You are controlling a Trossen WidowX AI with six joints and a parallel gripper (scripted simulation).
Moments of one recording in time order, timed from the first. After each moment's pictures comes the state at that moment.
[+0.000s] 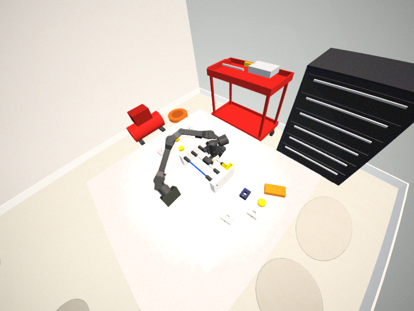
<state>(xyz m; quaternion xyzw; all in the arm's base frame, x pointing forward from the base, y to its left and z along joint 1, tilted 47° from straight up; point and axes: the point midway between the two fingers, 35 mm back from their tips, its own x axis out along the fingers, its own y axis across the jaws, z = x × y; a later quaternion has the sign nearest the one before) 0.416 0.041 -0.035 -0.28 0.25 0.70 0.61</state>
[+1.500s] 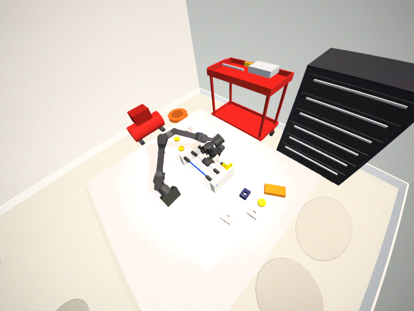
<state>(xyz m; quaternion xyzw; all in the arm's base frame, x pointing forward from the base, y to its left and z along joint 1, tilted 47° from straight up) 0.417 0.029 -0.028 -0.30 0.21 0.62 0.69</state>
